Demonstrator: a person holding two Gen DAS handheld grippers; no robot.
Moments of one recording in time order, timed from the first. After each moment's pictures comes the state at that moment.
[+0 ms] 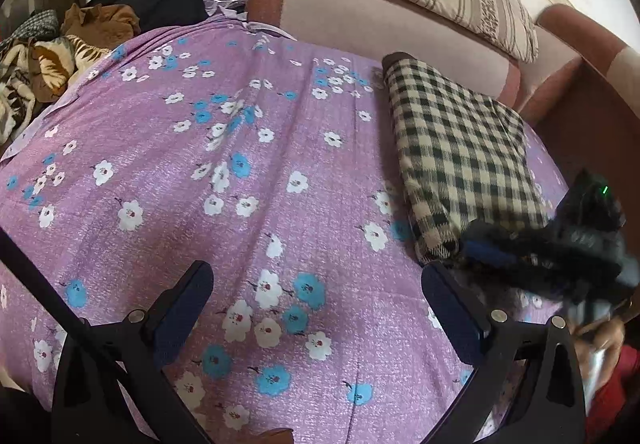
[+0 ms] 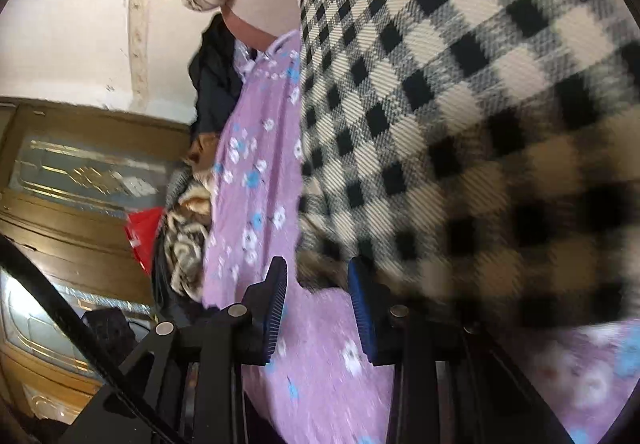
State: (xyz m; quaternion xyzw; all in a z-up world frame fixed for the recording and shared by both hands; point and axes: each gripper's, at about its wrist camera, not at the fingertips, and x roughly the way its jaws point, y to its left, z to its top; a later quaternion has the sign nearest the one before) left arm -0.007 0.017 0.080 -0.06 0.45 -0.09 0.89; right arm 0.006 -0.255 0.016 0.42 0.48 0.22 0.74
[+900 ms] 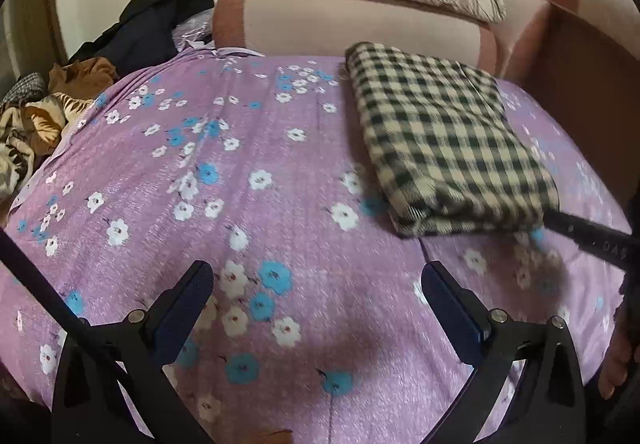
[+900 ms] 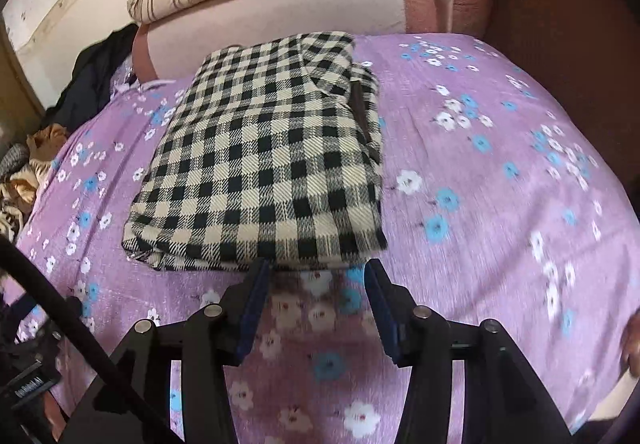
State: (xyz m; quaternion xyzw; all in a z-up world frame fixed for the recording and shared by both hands) left arm -0.036 -0.029 0.068 0.04 0.42 -0.10 0.90; right arm -0.094 -0.267 0.078 0.12 0.44 -0.10 0.88
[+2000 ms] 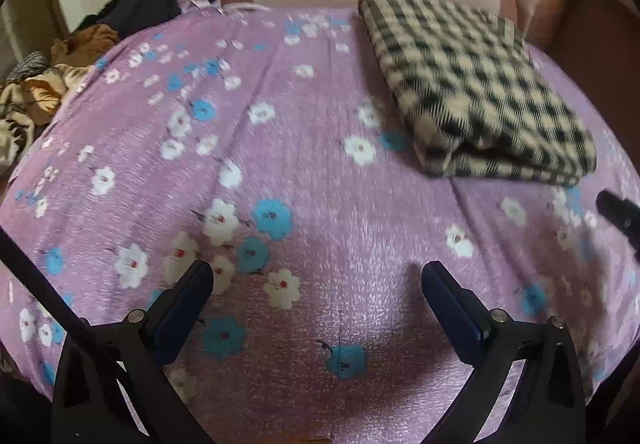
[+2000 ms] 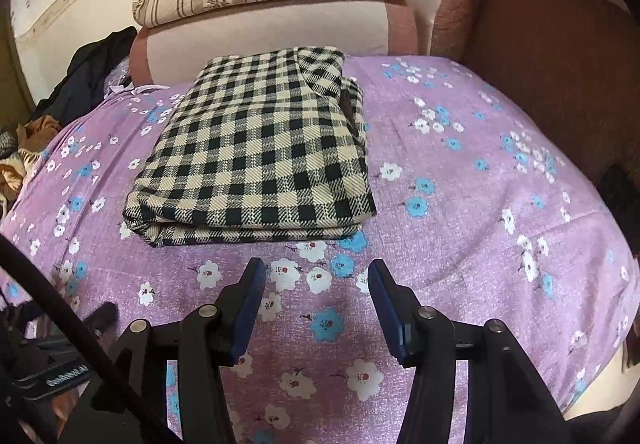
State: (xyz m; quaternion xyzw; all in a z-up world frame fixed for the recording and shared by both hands) left arm -0.037 -0.031 0.033 0.05 0.46 -0.06 0.88; right arm -0.125 -0.234 0.077 0.07 0.41 -0.14 0.90
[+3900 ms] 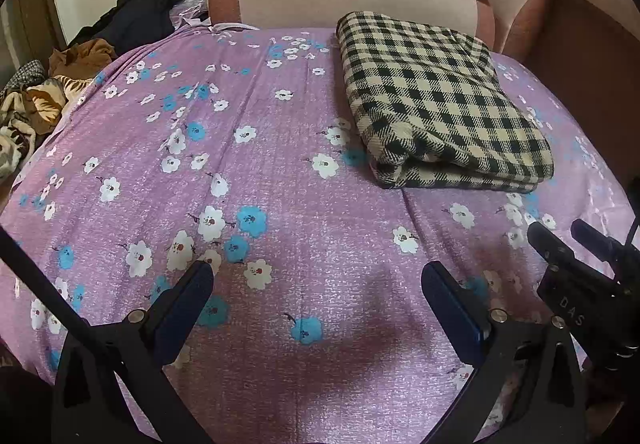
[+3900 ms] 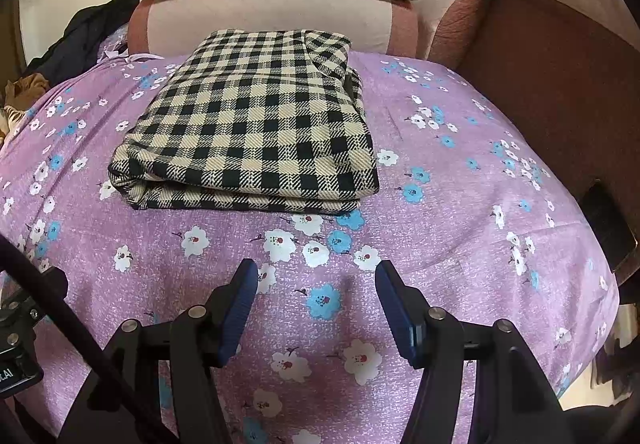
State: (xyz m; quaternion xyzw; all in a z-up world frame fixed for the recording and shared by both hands) left arm -0.060 -0.040 0.056 0.04 0.45 -0.09 0.89; right arm -0.129 -0.213 0.060 0.01 0.43 -0.17 0.89
